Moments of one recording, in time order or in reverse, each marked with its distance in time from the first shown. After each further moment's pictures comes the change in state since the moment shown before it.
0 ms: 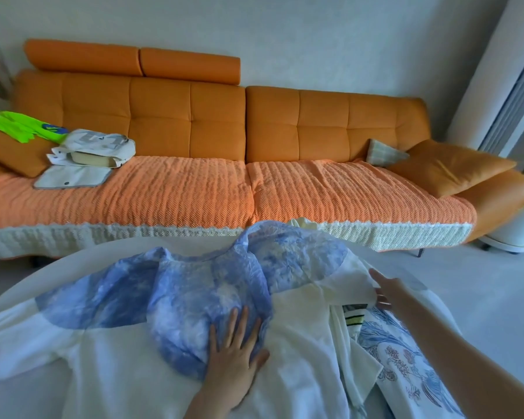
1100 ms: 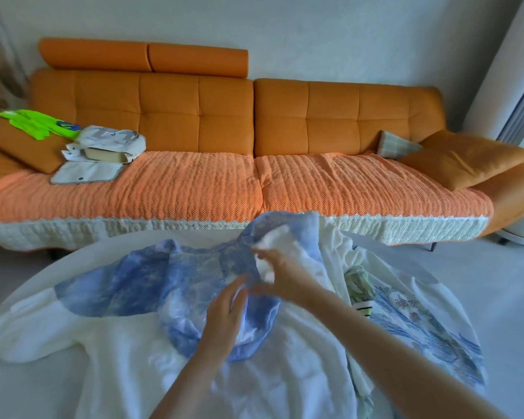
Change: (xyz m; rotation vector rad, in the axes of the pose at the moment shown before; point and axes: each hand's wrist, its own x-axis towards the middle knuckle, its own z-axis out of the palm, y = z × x) left_hand 0.007 0.005 -0.084 -0.983 0.360 -0.298; right_hand -0.125 -0.047 0.148 -0.714 -0.364 -1.008
